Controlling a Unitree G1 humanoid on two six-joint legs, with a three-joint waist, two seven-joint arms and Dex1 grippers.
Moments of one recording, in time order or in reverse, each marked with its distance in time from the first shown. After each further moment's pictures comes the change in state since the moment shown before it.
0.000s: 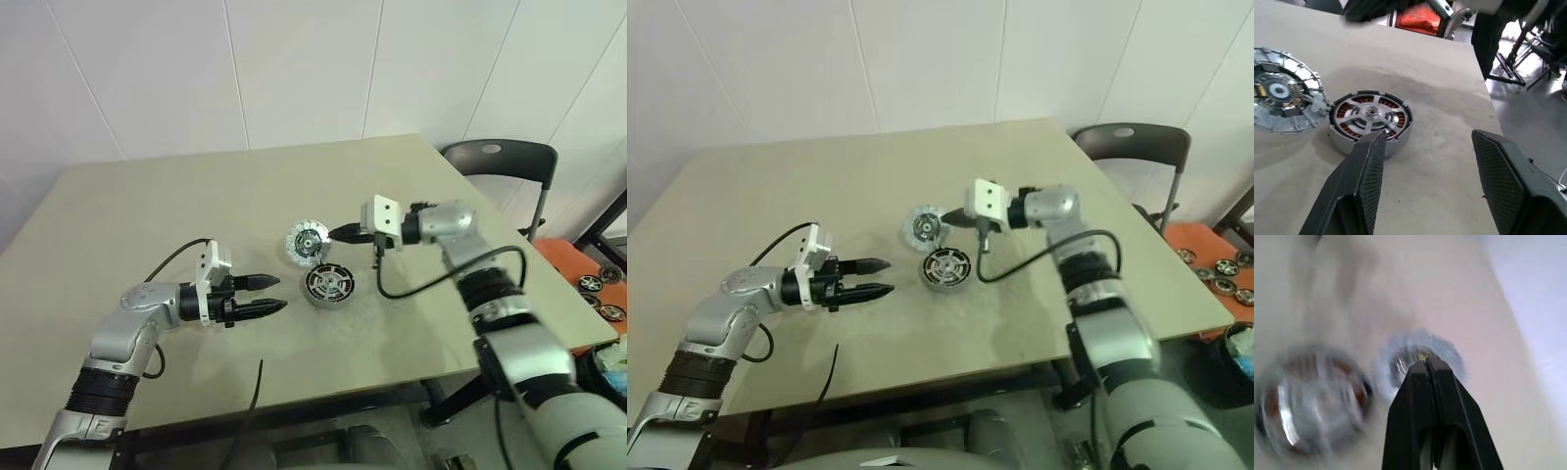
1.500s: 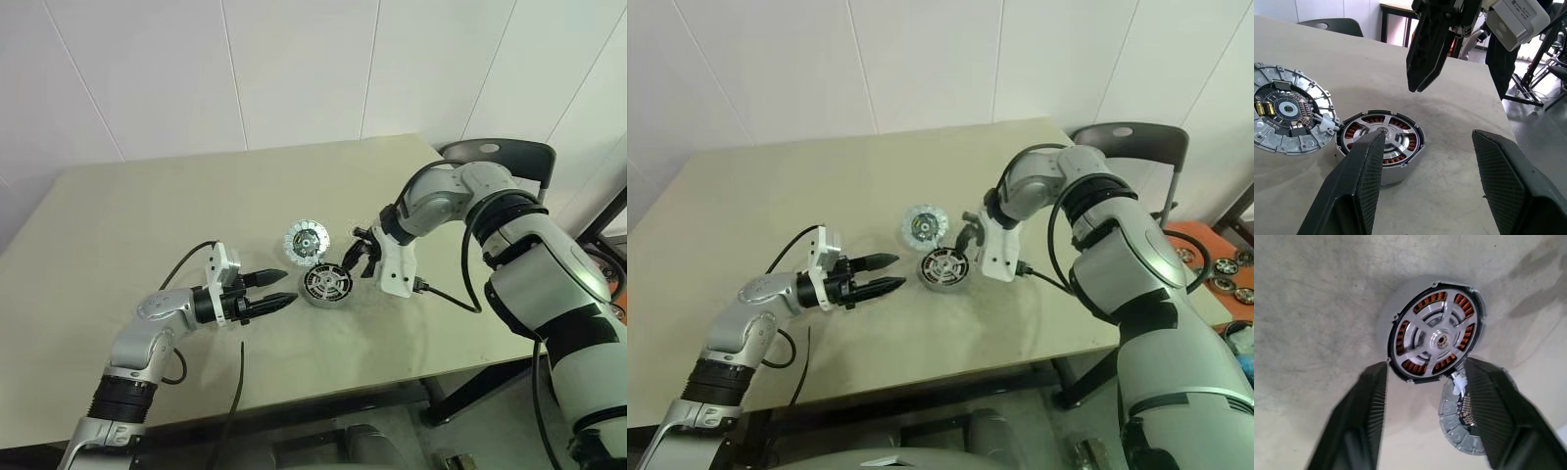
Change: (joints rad) left arm 0.029 -0.103 0.002 -0.004 0.013 -0.068 0.112; right arm -0.390 0.022 0.511 0.332 -0.562 -0.732 -0.293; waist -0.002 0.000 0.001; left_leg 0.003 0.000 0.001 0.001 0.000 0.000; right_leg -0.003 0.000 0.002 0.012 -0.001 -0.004
